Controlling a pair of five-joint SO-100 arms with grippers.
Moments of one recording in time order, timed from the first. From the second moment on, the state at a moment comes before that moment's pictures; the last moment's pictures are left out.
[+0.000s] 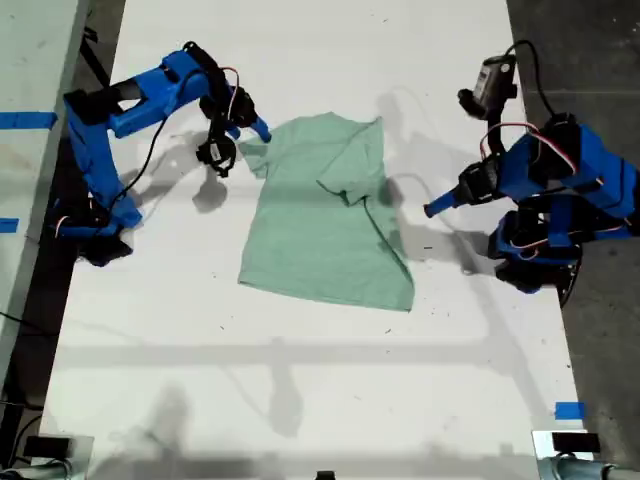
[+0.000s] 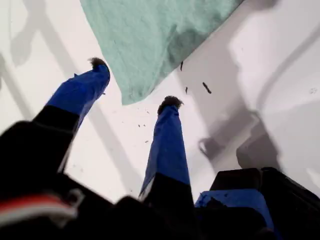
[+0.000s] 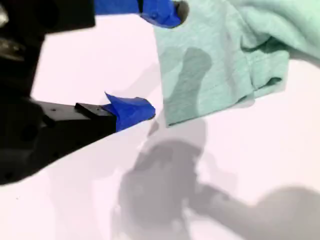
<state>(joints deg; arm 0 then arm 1) -58.6 63.6 78.0 75.0 47.8 17.6 145.7 114.0 93.2 -40.3</state>
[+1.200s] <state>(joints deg) -44.5 72.5 67.6 75.8 42.4 14.9 157.7 122.3 91.5 -36.4</state>
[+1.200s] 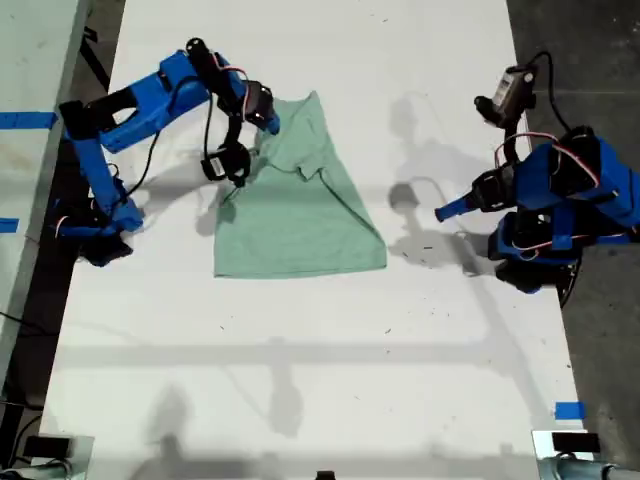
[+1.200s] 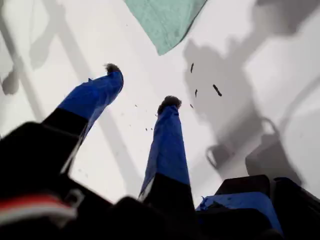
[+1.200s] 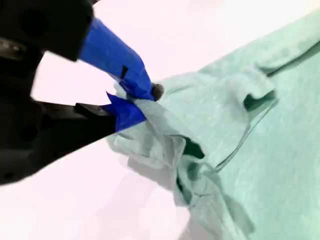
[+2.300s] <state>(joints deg) -19.0 119.1 109.1 78.0 17.7 10.3 141.2 122.7 81.4 -42.5</state>
